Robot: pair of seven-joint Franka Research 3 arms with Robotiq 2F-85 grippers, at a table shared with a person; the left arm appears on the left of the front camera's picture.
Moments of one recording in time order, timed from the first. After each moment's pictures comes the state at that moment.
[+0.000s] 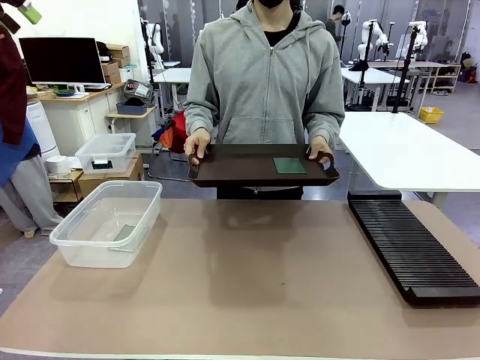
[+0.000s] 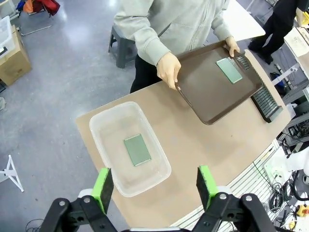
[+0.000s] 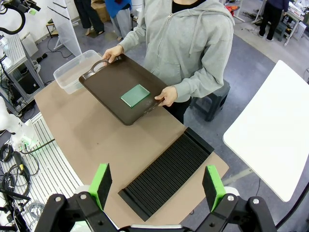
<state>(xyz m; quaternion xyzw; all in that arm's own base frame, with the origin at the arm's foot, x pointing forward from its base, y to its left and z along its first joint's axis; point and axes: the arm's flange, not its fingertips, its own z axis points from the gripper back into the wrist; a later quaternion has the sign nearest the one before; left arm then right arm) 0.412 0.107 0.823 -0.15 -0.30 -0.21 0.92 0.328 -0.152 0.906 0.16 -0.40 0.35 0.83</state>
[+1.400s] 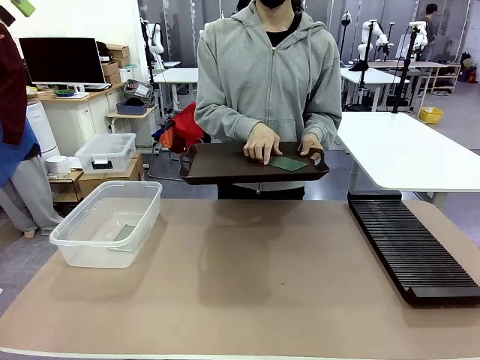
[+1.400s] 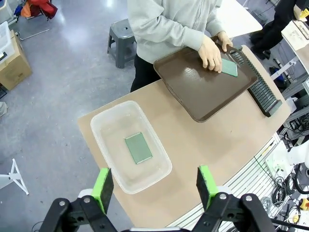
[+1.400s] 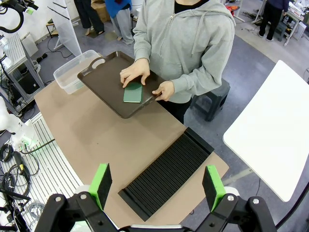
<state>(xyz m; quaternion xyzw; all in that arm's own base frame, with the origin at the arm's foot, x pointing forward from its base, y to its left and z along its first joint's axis) 0.404 0.107 0.836 -0.15 -0.30 -0.23 0.92 0.328 -0.152 0.906 0.16 -0.40 0.35 0.83</state>
